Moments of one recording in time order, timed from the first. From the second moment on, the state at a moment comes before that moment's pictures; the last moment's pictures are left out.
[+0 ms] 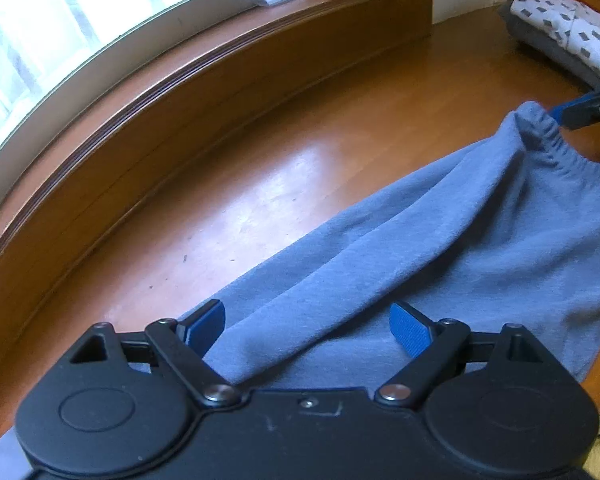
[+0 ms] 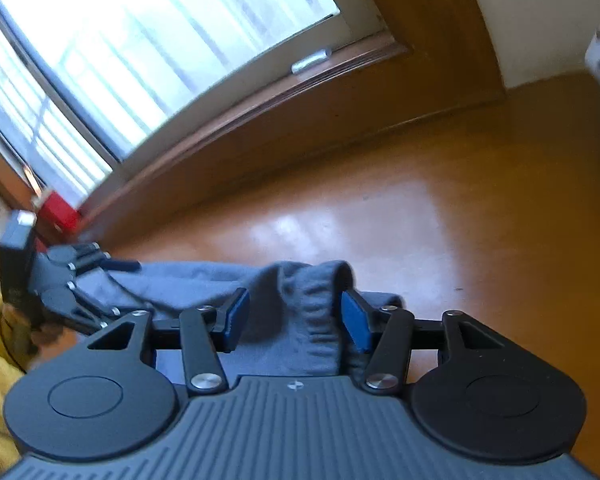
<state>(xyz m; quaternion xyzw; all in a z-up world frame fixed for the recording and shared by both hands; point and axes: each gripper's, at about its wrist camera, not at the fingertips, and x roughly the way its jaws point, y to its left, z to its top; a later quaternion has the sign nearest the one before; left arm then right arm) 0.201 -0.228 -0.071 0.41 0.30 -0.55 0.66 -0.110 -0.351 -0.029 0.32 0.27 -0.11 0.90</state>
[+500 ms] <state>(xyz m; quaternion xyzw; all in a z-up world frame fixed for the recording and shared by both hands) 0.208 -0.236 -0.095 0.40 0.32 -0.52 0.68 0.065 -0.267 -0.022 0.05 0.41 0.09 0.91</state>
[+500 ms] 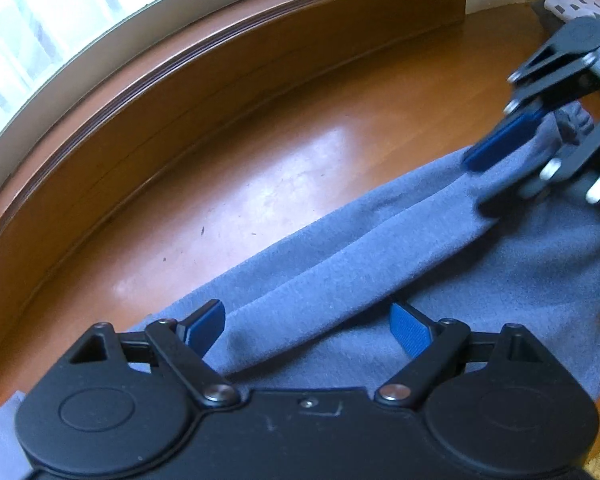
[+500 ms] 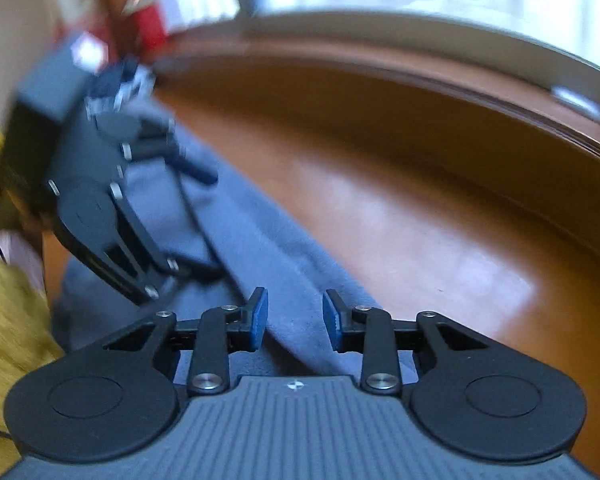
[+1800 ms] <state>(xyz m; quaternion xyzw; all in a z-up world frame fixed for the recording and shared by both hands) 0.226 -0.228 -0.111 0.37 0.36 -0.54 0.67 0.176 -0.242 -0.053 0.10 0.38 0.00 0.92</state>
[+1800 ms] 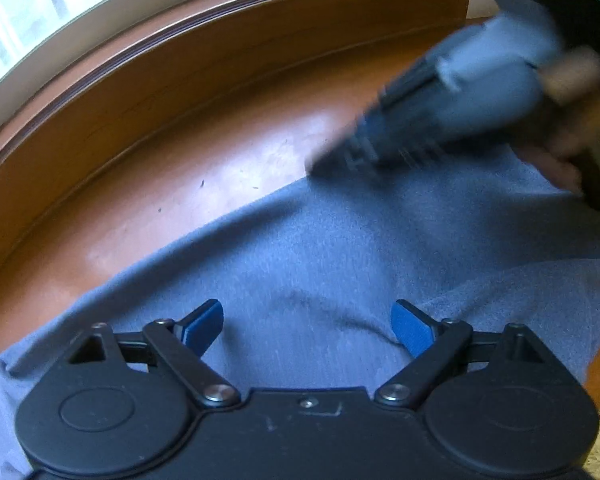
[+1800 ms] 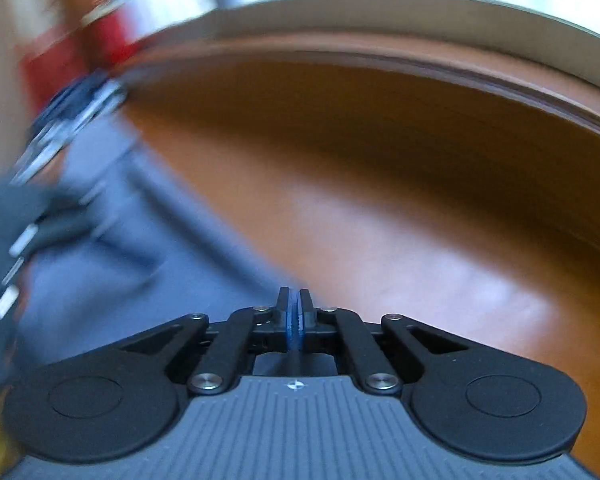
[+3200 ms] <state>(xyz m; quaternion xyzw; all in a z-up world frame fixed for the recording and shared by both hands) 0.119 -0.321 -0.115 0.43 0.34 -0.50 0.67 -0.017 -0.378 -0.073 0.26 0.22 0.03 0.94</state>
